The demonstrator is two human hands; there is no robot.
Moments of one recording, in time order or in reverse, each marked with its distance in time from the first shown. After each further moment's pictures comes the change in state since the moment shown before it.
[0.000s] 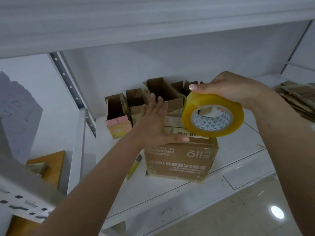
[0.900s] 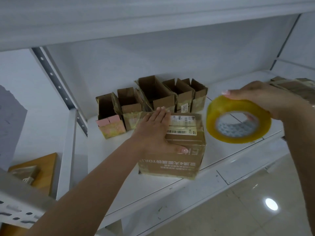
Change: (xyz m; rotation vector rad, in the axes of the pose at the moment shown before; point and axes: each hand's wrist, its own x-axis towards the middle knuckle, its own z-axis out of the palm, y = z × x) left_hand 0.010 0.019 0.026 0.287 -0.159 0.051; right_hand -0.037 0.074 -0.036 0.201 0.045 0.086
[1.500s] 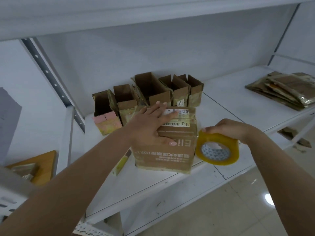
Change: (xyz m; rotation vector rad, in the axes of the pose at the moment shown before) left_hand 0.008 -0.013 -0.001 0.054 -0.004 0.170; right_hand 0.027 0.090 0.057 -0.221 -0.194 0.326
